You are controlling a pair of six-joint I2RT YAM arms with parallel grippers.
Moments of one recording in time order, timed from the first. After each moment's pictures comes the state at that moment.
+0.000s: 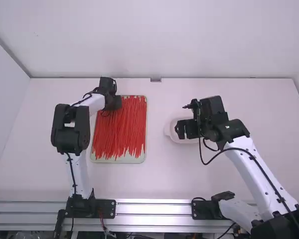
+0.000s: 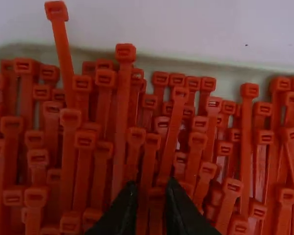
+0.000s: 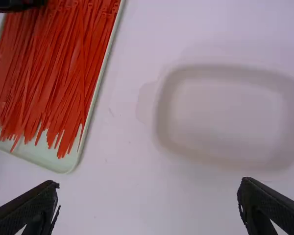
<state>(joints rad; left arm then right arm) -0.04 2.14 1.43 -0.34 0.03 -0.19 0.32 1.21 1.03 -0.82 -0.22 0.12</state>
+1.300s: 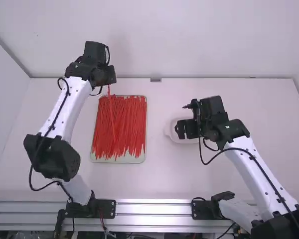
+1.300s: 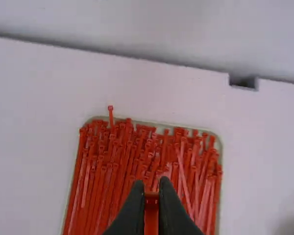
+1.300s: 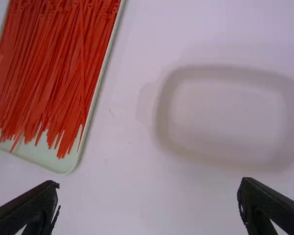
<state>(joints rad) -0.11 1.78 1.81 -0.88 -0.09 -0.27 0.32 1.21 1.03 -0.82 -0.22 0.12</state>
